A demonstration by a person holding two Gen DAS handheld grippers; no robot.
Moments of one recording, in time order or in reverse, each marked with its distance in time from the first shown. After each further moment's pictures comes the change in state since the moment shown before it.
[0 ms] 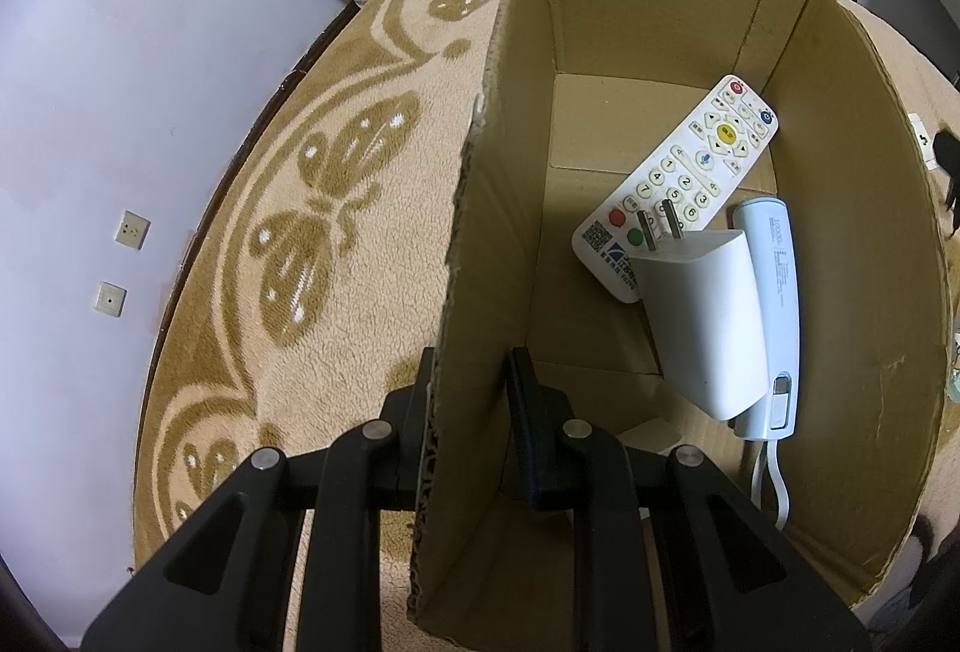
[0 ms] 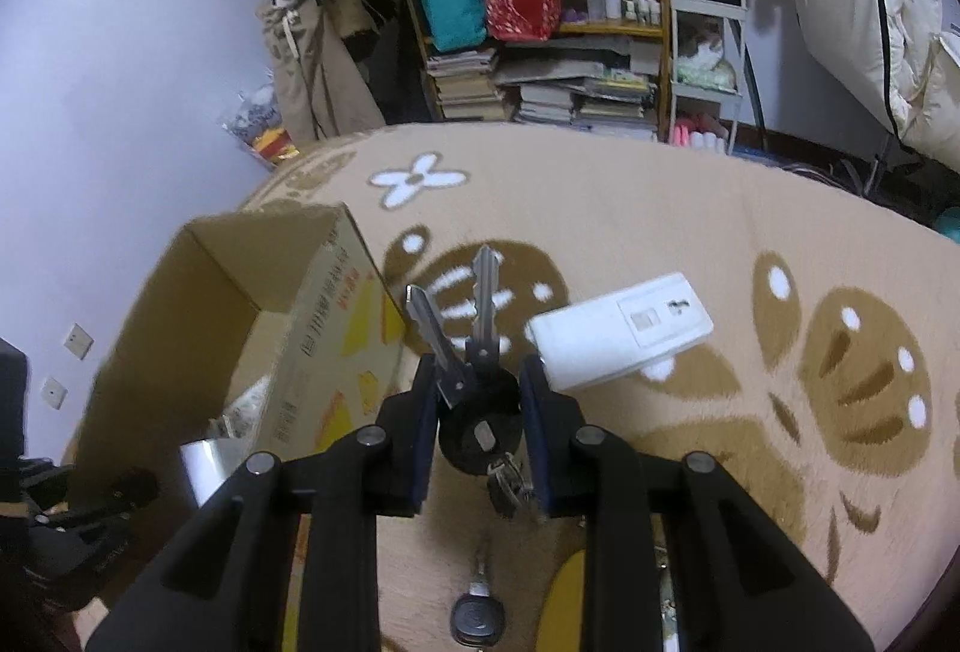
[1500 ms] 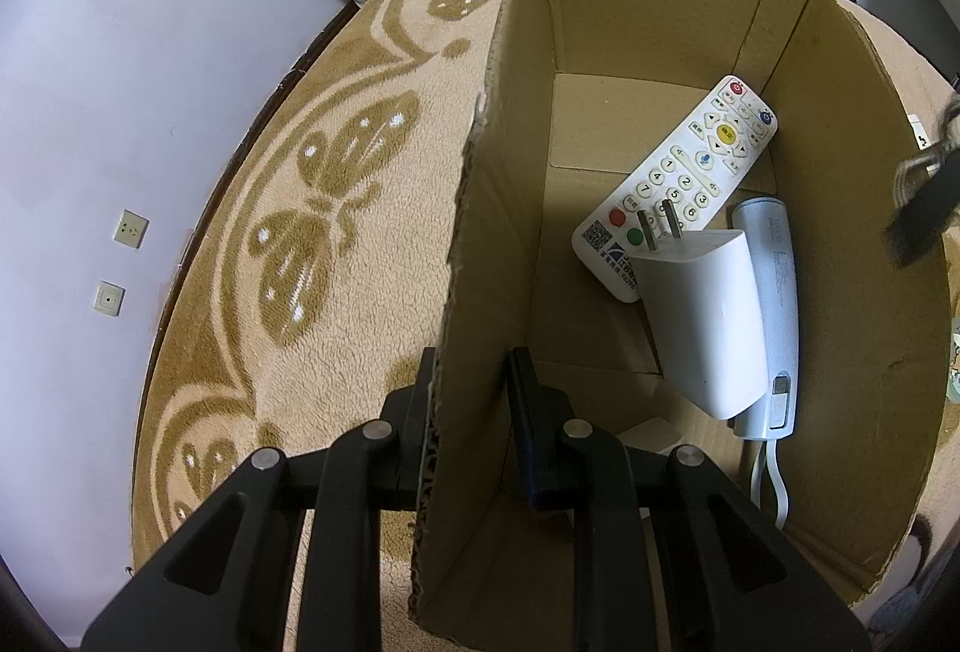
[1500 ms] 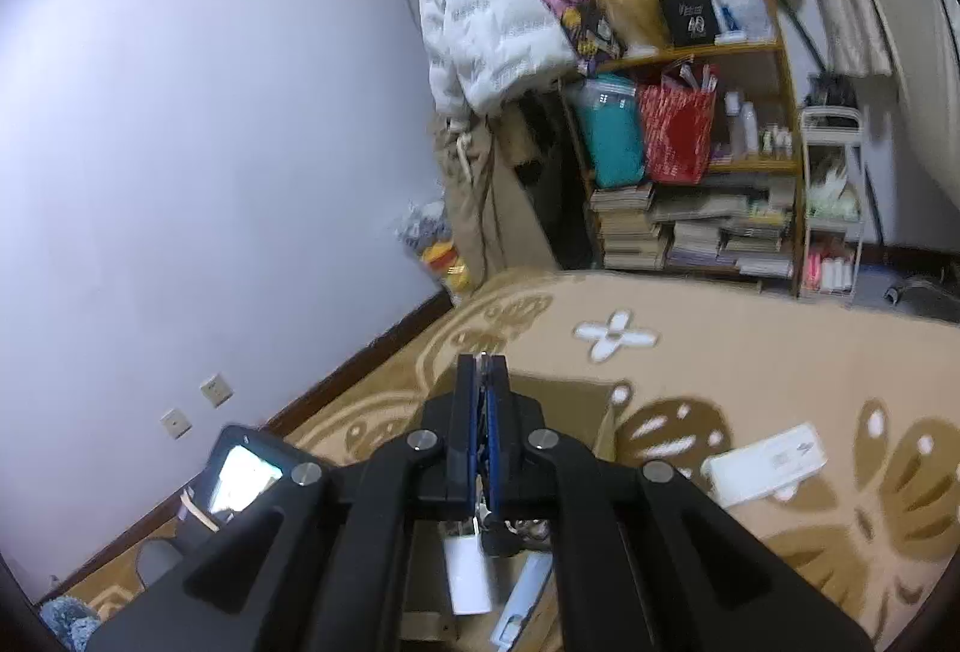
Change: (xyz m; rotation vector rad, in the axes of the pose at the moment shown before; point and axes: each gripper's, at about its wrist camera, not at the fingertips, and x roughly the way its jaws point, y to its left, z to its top) left arm 0.000 0.000 0.000 0.002 -0.001 0.000; right arm -0.075 0.074 0.017 -0.084 -0.234 0.361
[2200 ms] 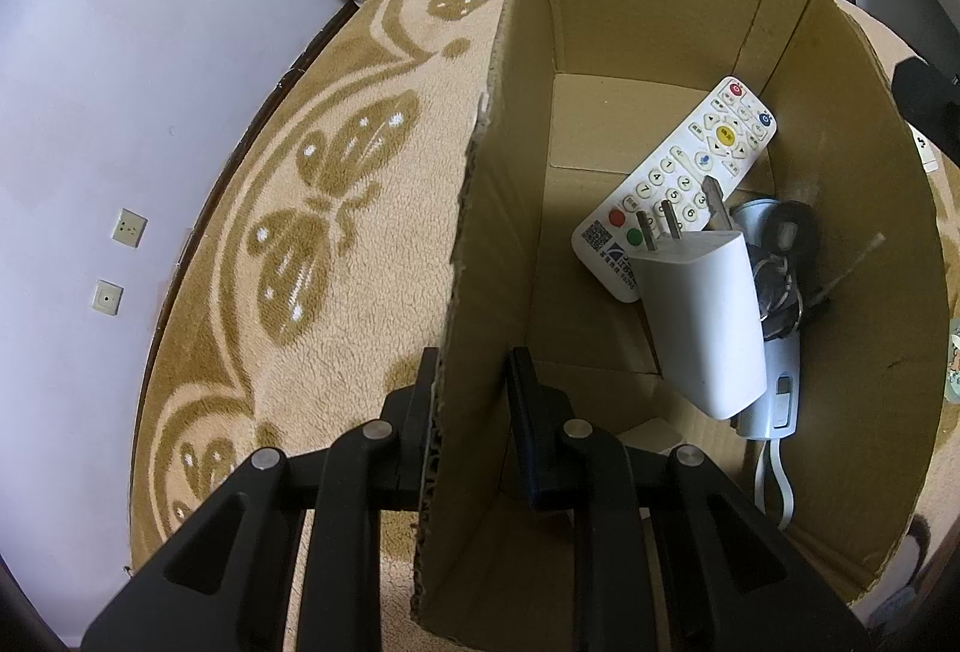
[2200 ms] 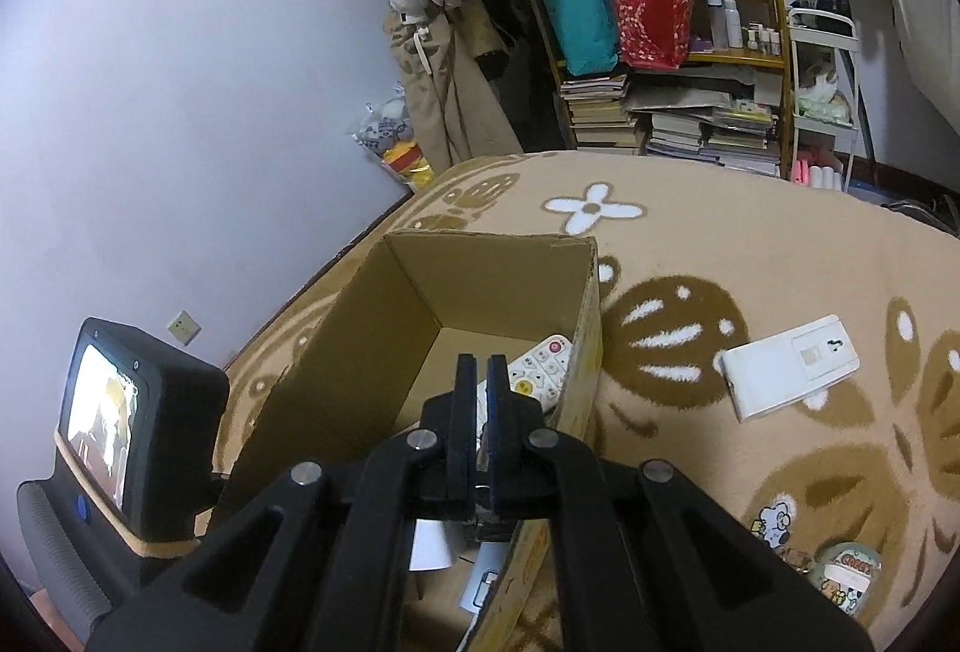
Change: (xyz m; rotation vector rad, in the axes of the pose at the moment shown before) left arm 0.002 0.000 -0.001 -0.003 0.002 -0.005; right arm 0.045 -0.023 -0.039 0.034 0.197 -0.087
